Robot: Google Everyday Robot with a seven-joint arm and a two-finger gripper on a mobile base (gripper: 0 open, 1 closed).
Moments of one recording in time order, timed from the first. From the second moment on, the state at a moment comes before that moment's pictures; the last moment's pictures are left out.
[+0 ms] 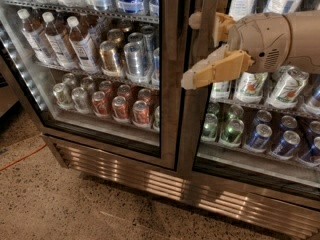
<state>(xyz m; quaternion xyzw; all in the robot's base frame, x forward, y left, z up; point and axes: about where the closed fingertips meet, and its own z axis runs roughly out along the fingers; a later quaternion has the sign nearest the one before) 0.461 -0.048 1.035 -0.55 0.50 0.44 0.50</state>
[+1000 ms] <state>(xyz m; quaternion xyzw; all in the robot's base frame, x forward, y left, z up) 0.461 -0.048 1.035 -0.55 0.50 0.44 0.50</state>
